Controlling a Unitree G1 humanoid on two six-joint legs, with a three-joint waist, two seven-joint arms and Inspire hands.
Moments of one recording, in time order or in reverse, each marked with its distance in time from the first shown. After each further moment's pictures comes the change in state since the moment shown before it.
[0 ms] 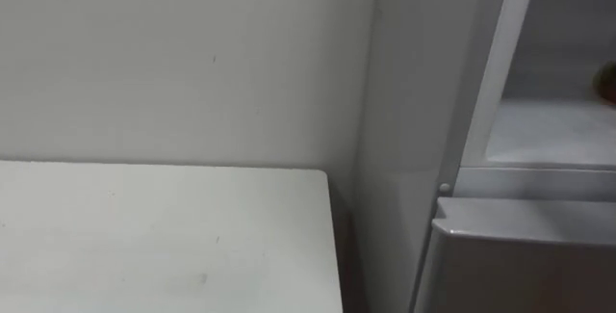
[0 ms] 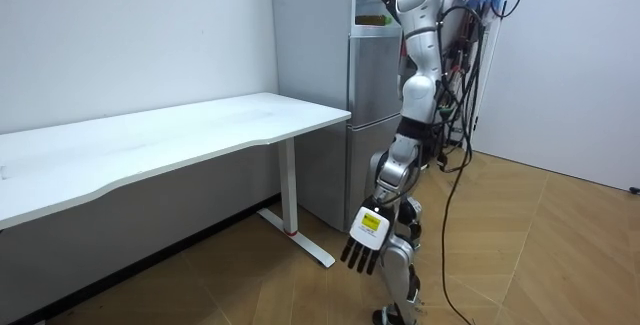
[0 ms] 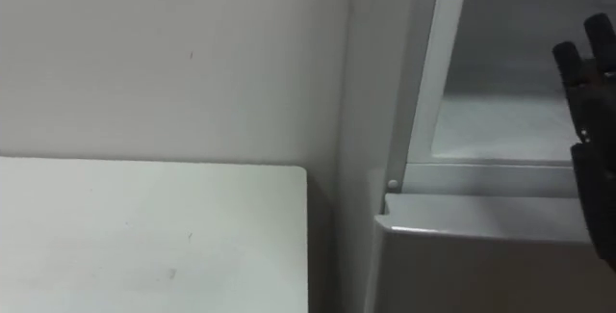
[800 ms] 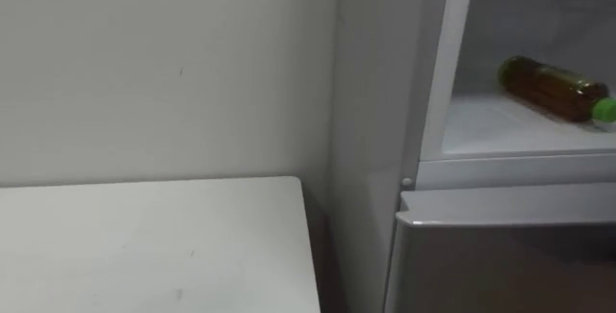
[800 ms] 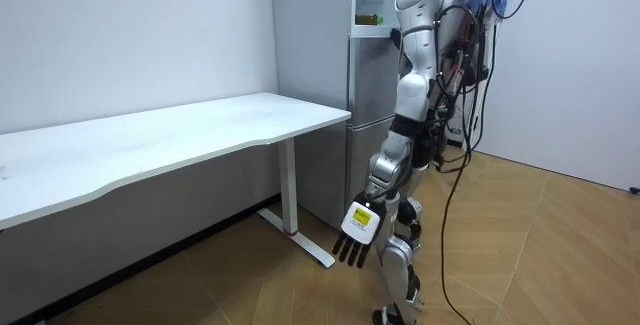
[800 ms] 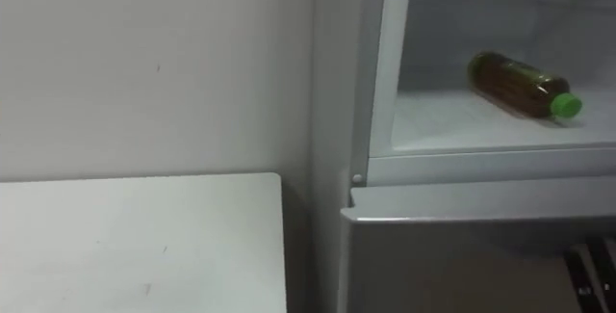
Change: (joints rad) left arm -0.017 -0.016 0.002 0.012 -0.047 0.013 0.007; right arm 0.263 0.102 -0.048 0.566 0.166 0.065 0.238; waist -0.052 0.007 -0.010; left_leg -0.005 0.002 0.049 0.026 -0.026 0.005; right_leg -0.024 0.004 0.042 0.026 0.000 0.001
